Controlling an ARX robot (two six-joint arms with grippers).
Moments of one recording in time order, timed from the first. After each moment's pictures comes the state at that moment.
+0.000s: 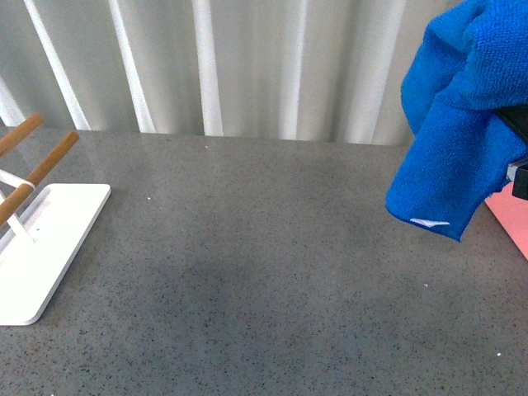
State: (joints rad) left arm 0.15 1.32 0.30 1.01 0.14 -0.03; right arm 0.09 1.53 0.46 0.89 -0.24 -0.20
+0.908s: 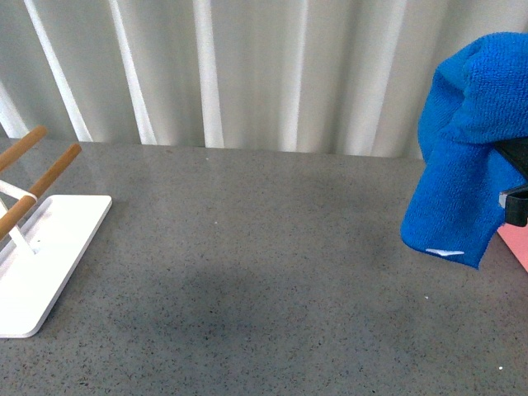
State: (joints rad) left arm 0.00 0.77 0.02 0.74 0.00 -0.01; right arm 0.11 1.53 0.46 0.81 -0.18 -0.19
